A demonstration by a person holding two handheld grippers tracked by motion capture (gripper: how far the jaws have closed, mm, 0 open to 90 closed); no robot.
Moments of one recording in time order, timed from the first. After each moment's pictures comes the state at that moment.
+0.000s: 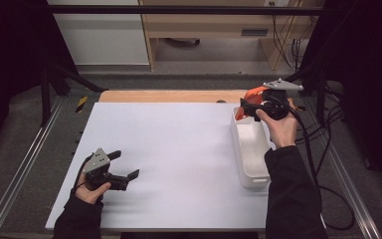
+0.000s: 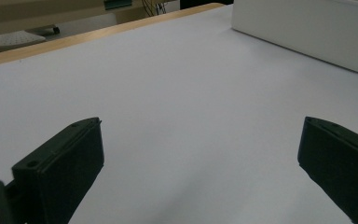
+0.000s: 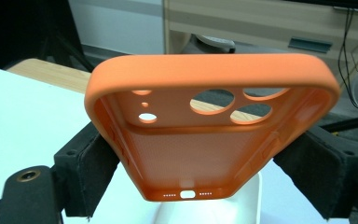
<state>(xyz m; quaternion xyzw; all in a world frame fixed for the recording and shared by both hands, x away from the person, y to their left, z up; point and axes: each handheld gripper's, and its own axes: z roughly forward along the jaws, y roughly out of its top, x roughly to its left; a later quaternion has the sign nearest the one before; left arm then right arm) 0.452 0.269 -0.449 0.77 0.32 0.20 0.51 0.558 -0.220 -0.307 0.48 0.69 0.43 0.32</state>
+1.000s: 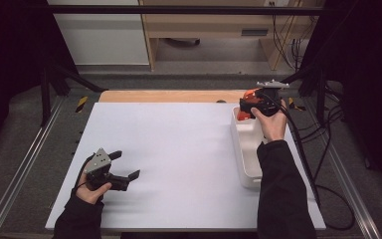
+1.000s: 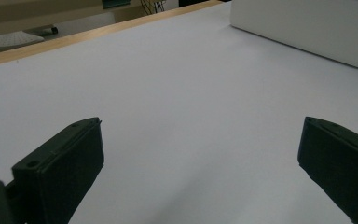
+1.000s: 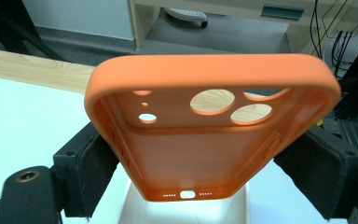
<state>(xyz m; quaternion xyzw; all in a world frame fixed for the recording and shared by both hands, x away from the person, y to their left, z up) 0.453 0.268 -0.450 0.77 0.32 0.20 0.51 0.602 -0.218 -0.342 0.55 0.68 0.37 0.32</state>
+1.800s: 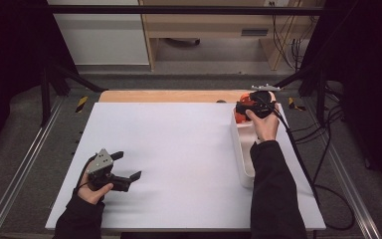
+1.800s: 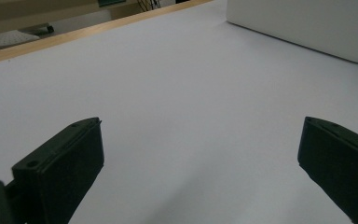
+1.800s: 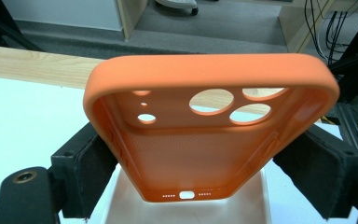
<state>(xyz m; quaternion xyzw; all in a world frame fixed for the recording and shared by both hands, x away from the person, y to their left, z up) 0.454 0.264 -0.452 0.78 0.31 0.20 0.51 0.623 -0.212 -0.373 0.57 0.67 0.35 0.32</state>
